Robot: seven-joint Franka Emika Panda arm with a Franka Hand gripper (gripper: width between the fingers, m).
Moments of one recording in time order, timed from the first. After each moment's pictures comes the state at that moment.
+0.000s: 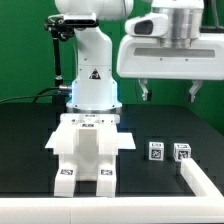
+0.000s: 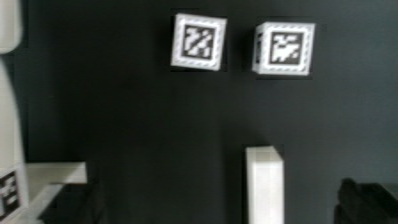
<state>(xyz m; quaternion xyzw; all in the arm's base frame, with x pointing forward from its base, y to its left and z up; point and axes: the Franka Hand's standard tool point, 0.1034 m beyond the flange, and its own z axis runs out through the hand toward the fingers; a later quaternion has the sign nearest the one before) 0.484 0.118 0.131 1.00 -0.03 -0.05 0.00</state>
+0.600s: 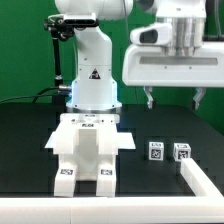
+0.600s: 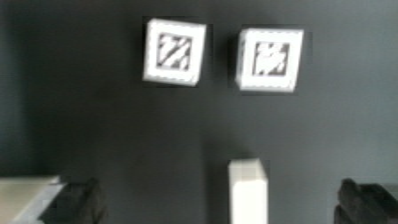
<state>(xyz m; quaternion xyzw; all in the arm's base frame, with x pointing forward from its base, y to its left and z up) 0.465 0.146 0.090 1.00 -0.04 -0.01 -0.01</state>
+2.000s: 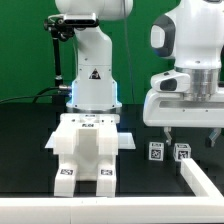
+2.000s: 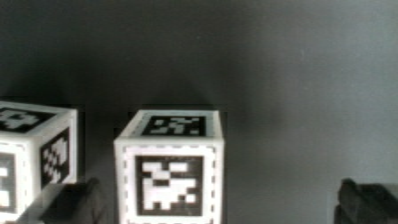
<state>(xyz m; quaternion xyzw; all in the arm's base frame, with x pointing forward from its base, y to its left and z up) 0.451 0.183 0.028 1.00 -0.05 -0.01 -0.01</state>
